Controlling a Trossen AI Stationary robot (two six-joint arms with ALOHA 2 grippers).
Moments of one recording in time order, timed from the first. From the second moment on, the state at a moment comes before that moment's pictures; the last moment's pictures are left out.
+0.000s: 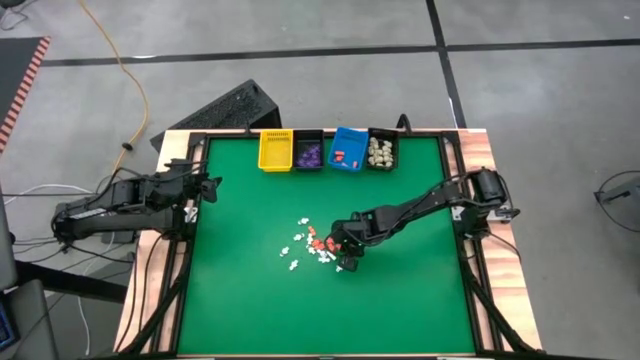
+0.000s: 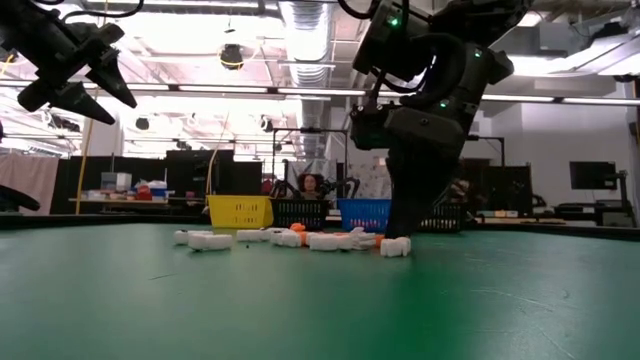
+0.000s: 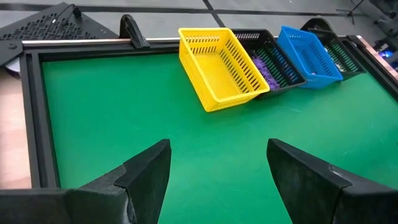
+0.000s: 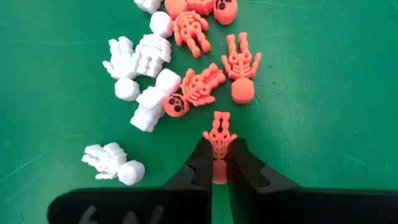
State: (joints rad) left arm 0.16 0.30 0.58 -0.89 -0.58 -0.83; right arm 0.14 1.85 1.06 -0.36 0.04 0.44
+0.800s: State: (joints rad) left arm 0.16 0.30 0.58 -0.88 -0.62 -0.82; right arm -0.44 1.61 1.11 -0.35 0.12 0.38
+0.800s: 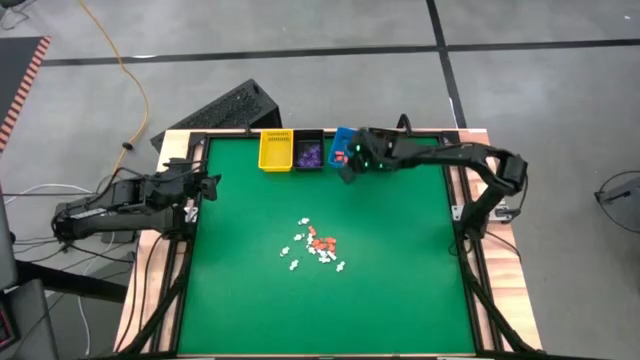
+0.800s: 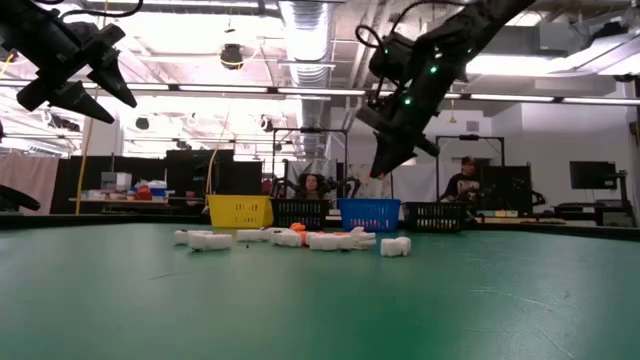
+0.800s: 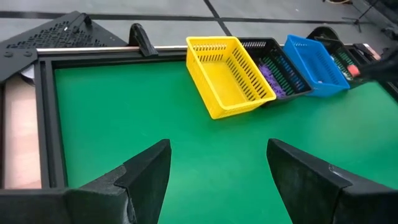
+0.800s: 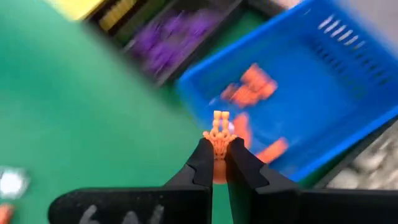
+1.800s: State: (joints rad) left arm 0.16 0.30 0.58 -0.88 -0.65 -0.81; right arm -0.17 1.78 1.29 -0.43 -0.11 0.12
